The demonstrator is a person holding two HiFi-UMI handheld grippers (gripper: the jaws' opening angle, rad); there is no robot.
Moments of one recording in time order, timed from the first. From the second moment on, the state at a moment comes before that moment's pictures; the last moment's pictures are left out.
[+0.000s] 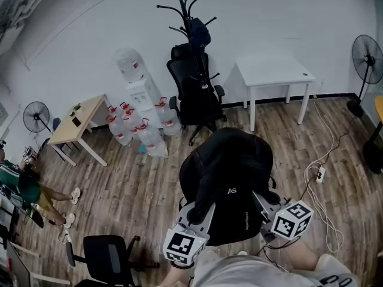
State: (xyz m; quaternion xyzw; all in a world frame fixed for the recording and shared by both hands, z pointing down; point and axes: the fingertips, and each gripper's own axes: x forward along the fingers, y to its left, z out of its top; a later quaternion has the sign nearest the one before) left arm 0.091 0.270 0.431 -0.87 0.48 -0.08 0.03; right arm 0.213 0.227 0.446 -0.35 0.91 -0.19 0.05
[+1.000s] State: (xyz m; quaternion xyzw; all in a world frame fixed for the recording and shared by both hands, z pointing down) left arm 0.022 0.140 0.429 -0.90 0.43 -0.06 0.03; right arm 0.146 0.106 0.445 -0.41 0.89 -0.18 0.04
